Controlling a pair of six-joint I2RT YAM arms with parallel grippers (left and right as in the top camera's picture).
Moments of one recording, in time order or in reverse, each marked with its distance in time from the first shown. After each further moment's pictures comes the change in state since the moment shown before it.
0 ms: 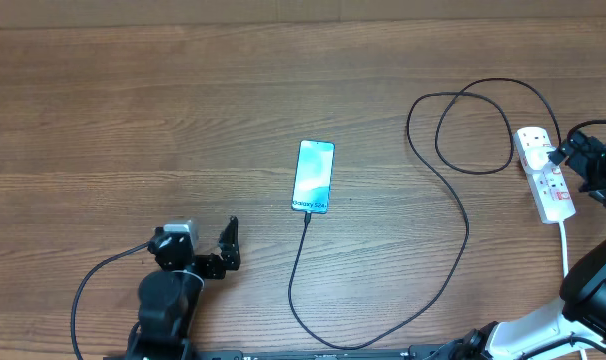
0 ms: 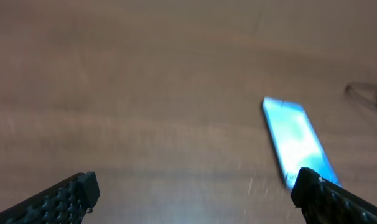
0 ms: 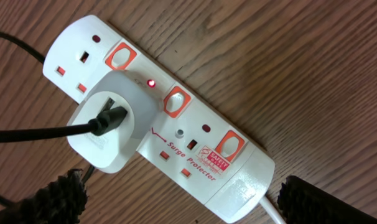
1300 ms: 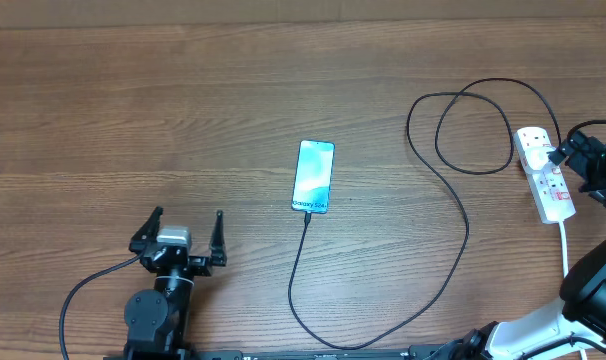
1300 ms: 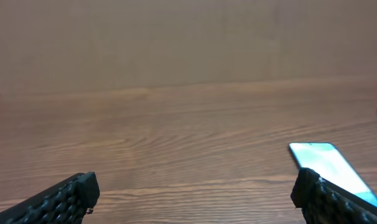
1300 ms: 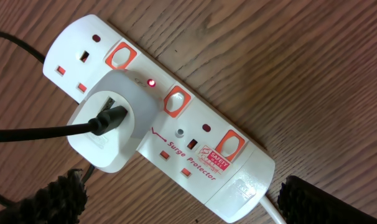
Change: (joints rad) left arm 0.063 -0.217 0.000 -0.002 -0.030 0.258; right arm 0.000 0.000 0.000 0.000 0.000 0.000
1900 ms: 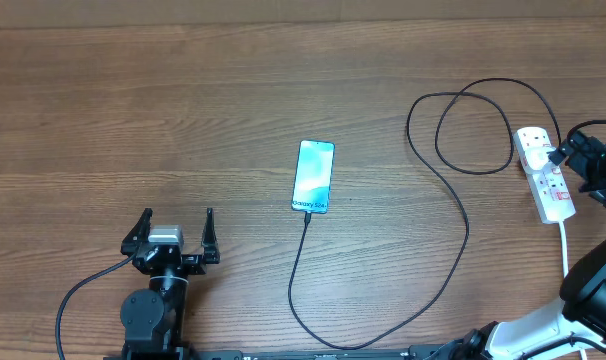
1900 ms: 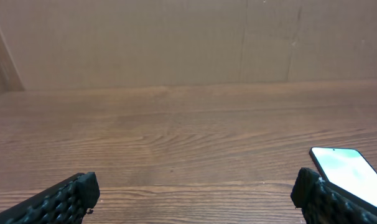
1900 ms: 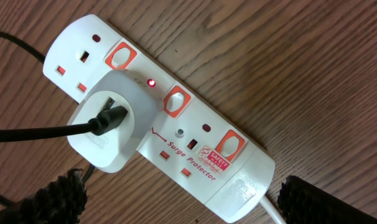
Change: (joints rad) left arm 0.055 0.000 0.000 0.000 0.000 0.000; right arm 0.000 0.000 0.000 -0.001 0.000 0.000
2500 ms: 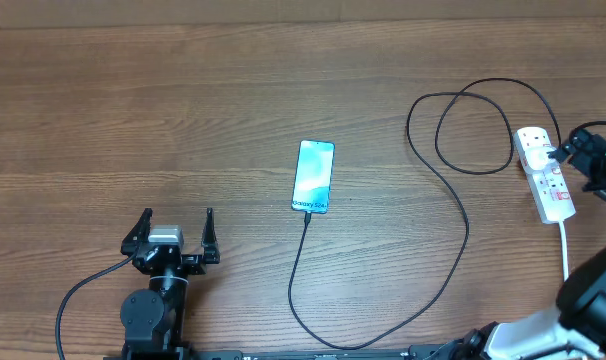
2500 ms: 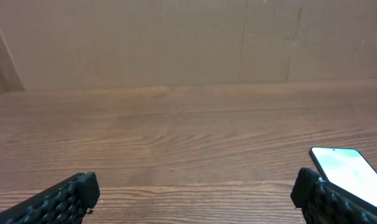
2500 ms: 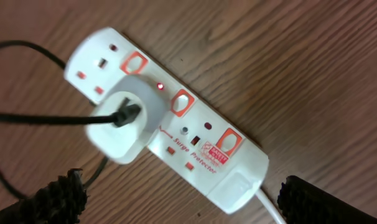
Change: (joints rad) left arm 0.000 0.000 0.000 0.000 0.000 0.000; right arm 0.000 -0.070 -0.005 -0.002 0.000 0.000
